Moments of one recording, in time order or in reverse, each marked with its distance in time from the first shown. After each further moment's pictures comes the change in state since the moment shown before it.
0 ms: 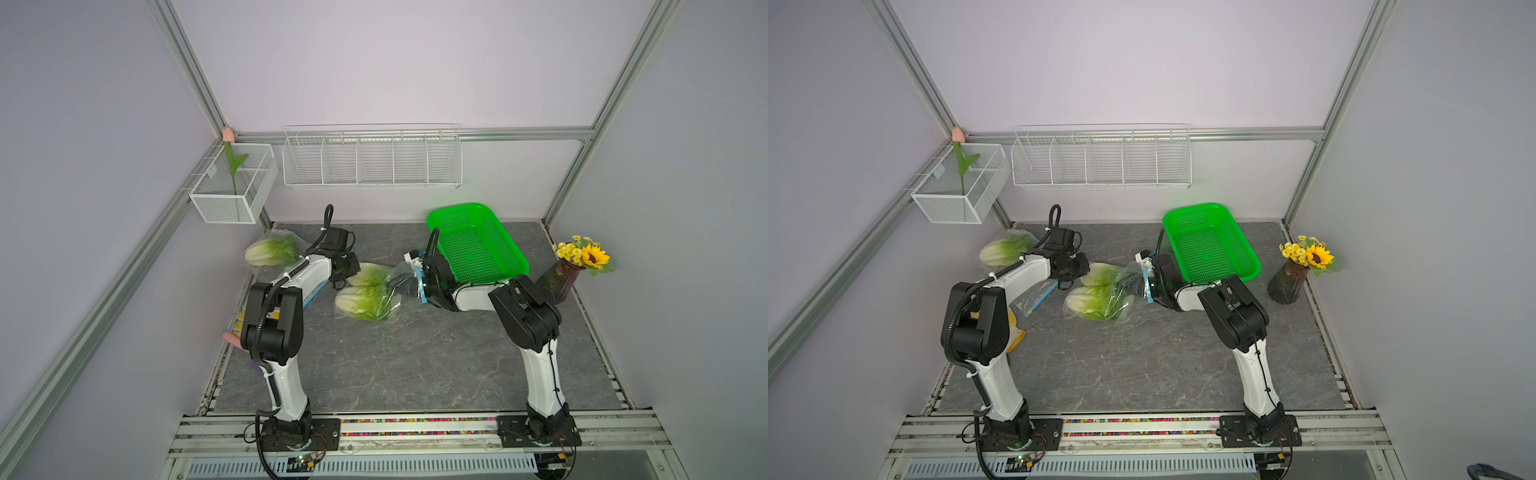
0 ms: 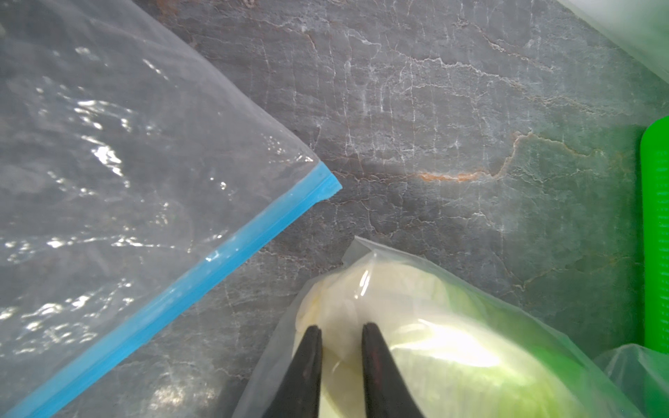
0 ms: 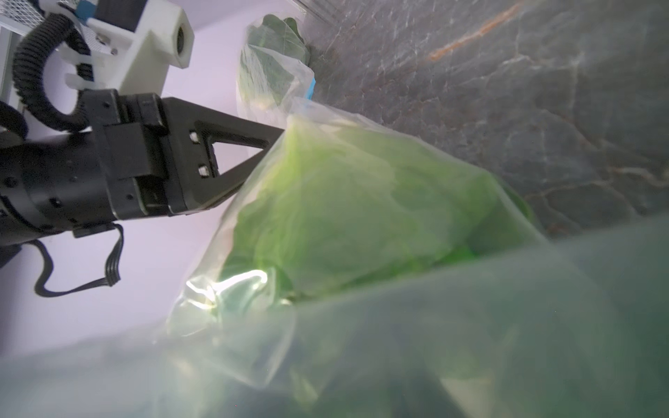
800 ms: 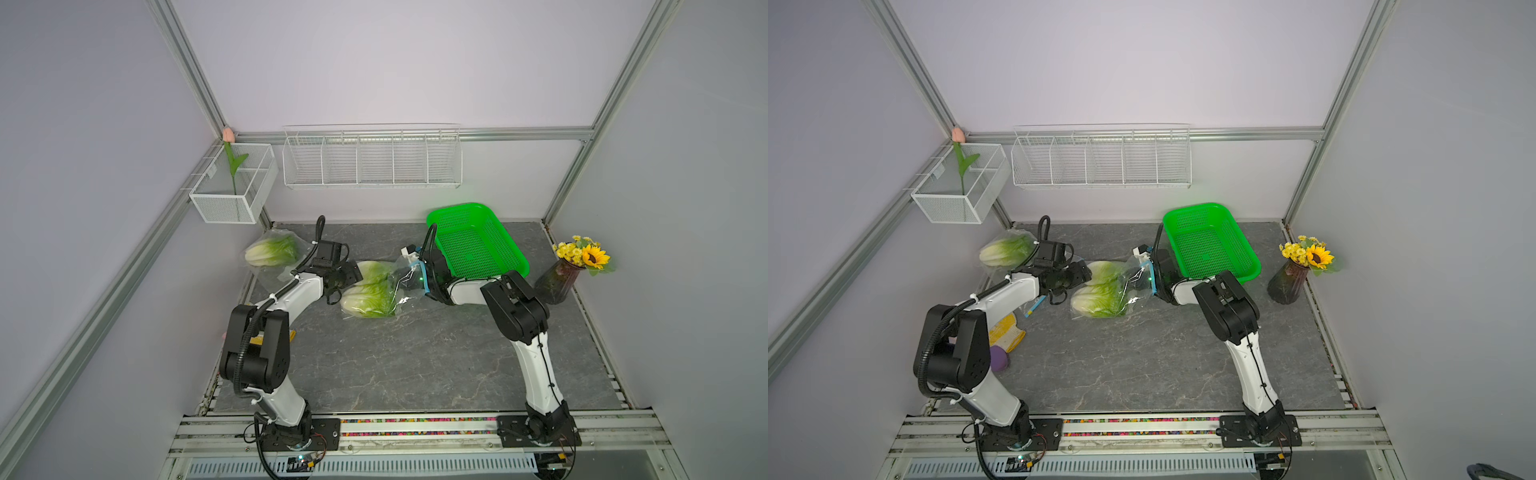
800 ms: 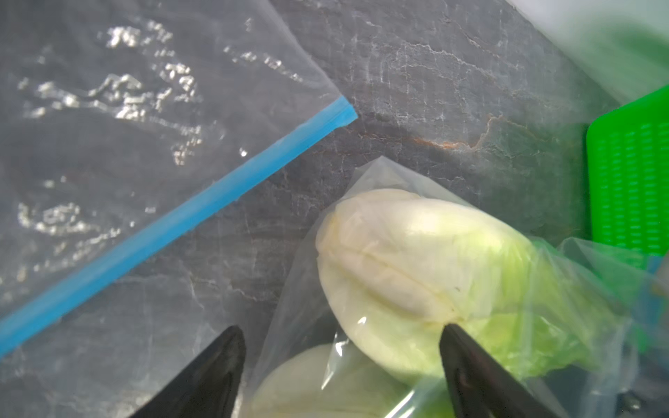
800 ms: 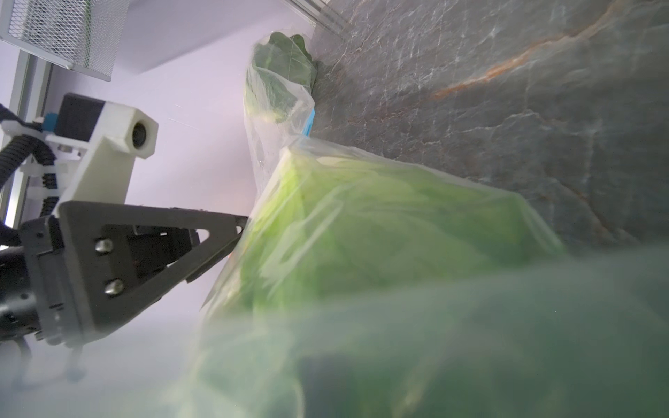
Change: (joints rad) left arm 0.014 -0.232 -0.276 0.129 0.043 -0.068; right arm -0.024 0.105 0.111 0.022 -0.048 0.006
